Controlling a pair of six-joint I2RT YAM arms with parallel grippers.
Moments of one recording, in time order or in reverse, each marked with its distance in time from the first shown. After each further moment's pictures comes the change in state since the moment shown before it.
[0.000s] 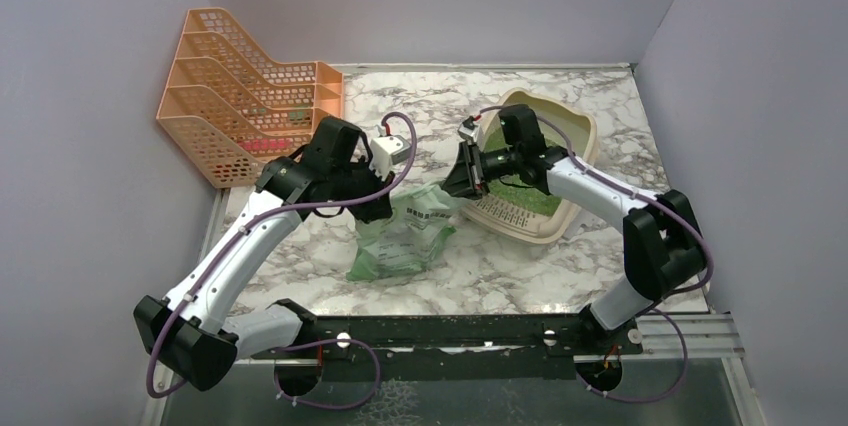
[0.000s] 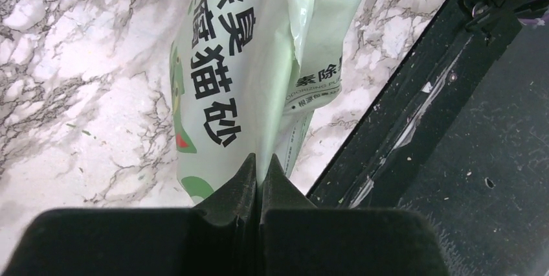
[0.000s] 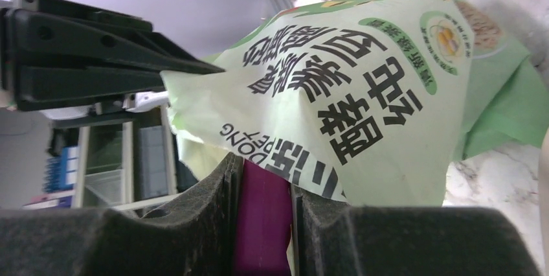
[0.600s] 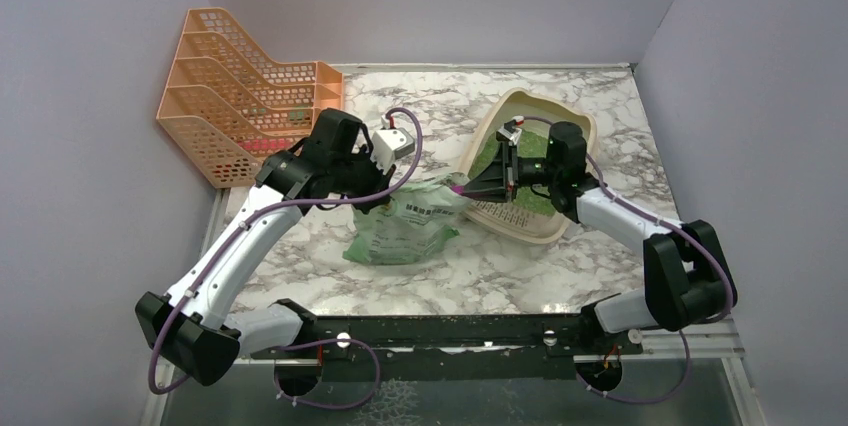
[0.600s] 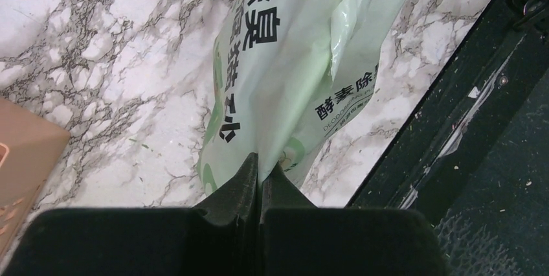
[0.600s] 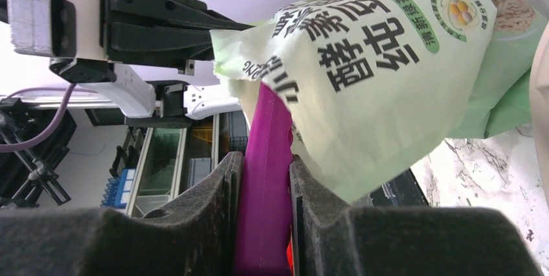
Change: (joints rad) left arm -0.001 0.034 0.062 0.017 -0.074 0.120; right arm -0.175 -0.182 -0.356 0.598 -0.117 0.431
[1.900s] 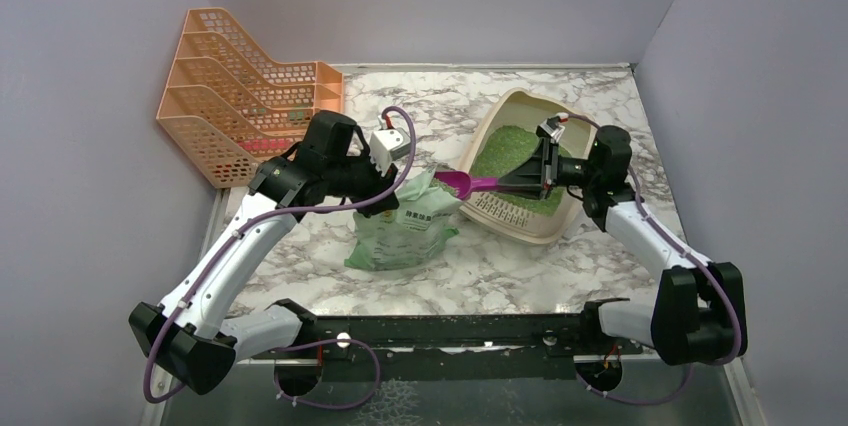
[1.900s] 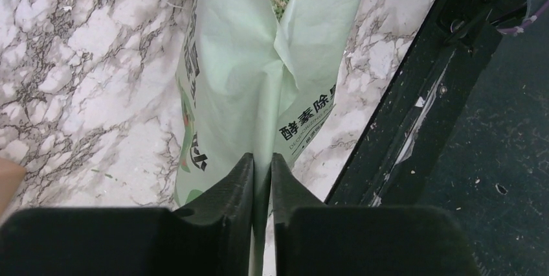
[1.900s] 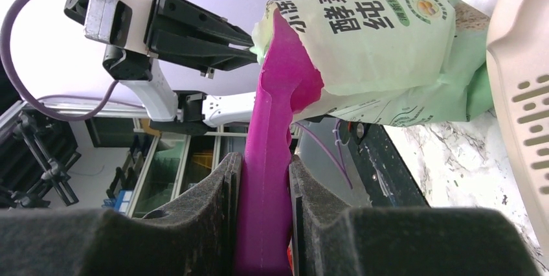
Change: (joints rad) left arm 0.001 -0.049 -0.031 0.051 0.136 -0.053; right arm -0.231 -0.189 -0.082 -0.037 -0.108 0.010
